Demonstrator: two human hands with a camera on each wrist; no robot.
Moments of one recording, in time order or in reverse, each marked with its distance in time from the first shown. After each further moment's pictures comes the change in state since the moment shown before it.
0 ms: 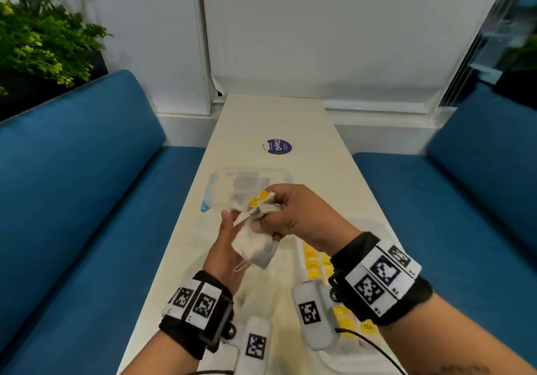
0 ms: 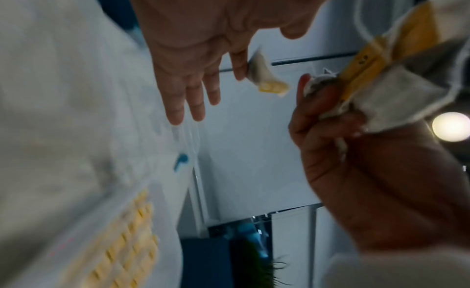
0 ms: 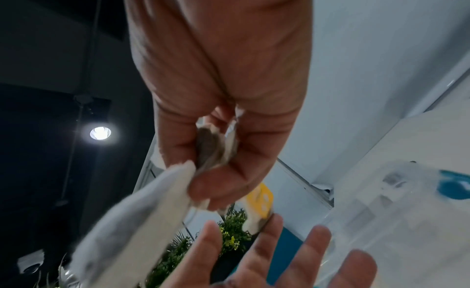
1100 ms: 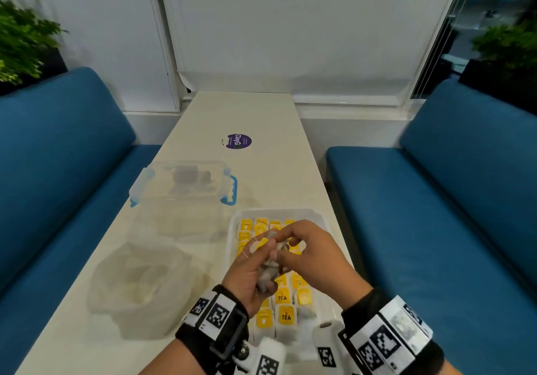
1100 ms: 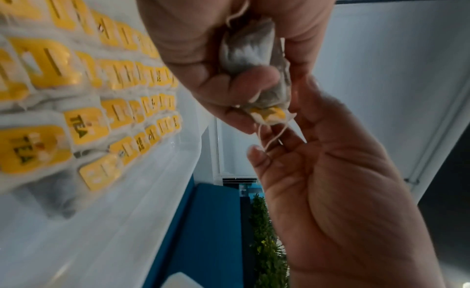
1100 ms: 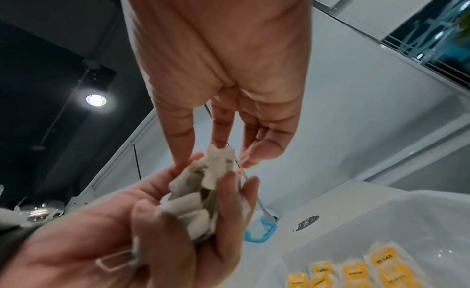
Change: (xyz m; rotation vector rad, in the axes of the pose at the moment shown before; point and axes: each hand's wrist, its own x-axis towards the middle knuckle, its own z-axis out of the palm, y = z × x) left_hand -0.002 -0.127 0.134 -0.025 -0.034 -0.207; right_hand -0.114 0.097 -0.125 -0.453 0.296 0.039
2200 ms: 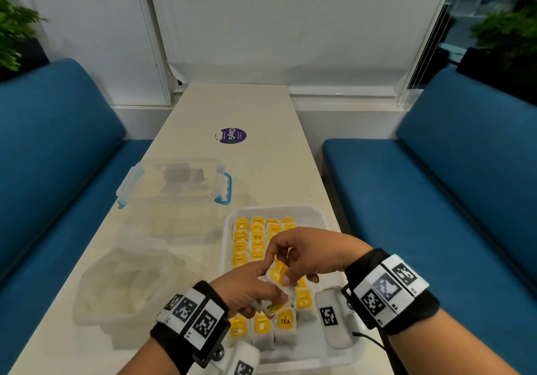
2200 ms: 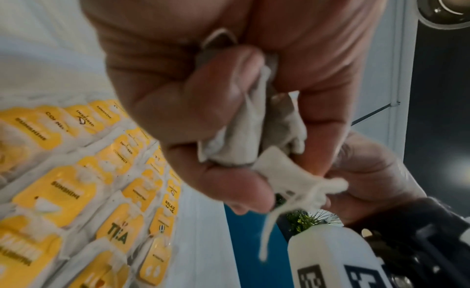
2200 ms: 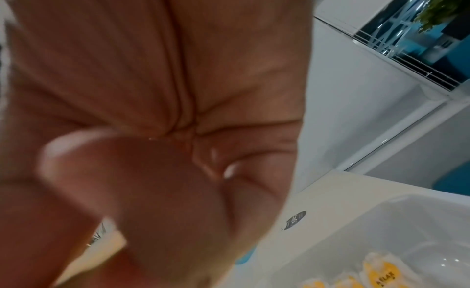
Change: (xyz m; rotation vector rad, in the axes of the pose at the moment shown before) left_hand 0.012 0.017 -0.017 0.785 -0.306 -0.307; right_hand 0.039 0.003 -0.026 -0.012 -0.729 0.107
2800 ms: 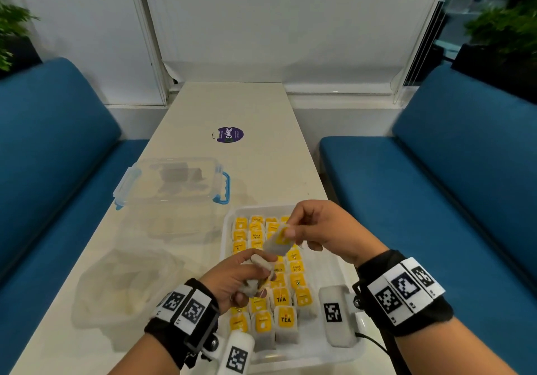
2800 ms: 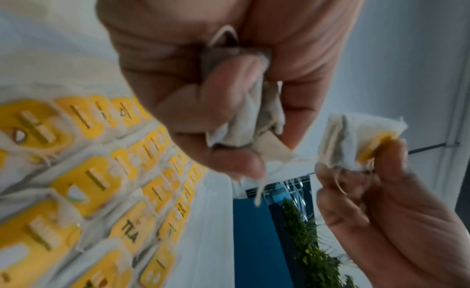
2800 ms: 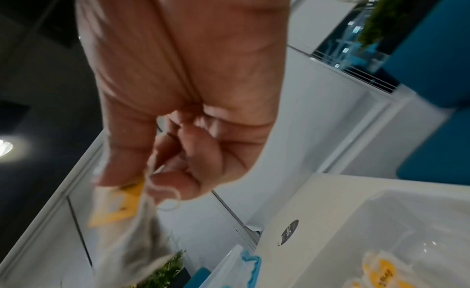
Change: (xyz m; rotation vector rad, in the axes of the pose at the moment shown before) left_hand 0.002 -0.009 -0.018 -0.329 0.148 -0.001; right_hand -0.009 0.006 -0.008 0.331 0.464 -0.153
